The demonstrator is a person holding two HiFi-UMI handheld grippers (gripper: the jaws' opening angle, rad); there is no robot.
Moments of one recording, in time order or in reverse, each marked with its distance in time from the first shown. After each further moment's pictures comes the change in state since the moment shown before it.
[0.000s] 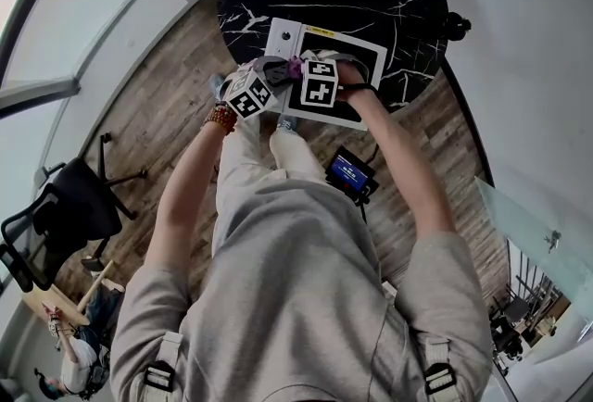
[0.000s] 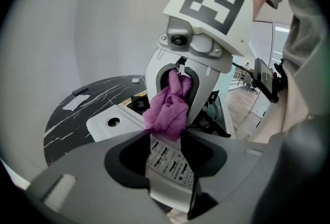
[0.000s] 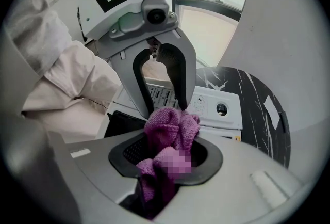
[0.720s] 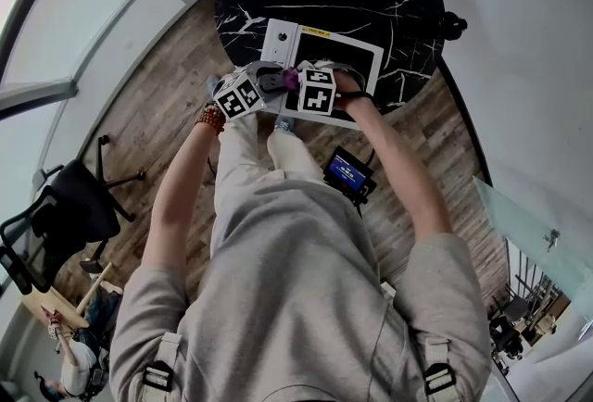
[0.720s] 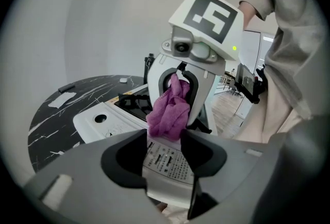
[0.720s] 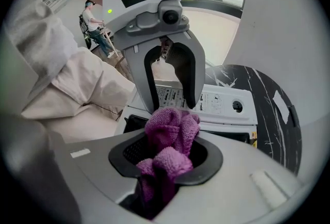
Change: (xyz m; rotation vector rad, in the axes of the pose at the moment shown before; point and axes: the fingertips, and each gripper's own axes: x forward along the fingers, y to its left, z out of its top) left arm -0.010 -0.020 -0.003 0.010 -0.048 -0.155; right arm -0.001 0.030 0.003 0.035 -0.028 0.077
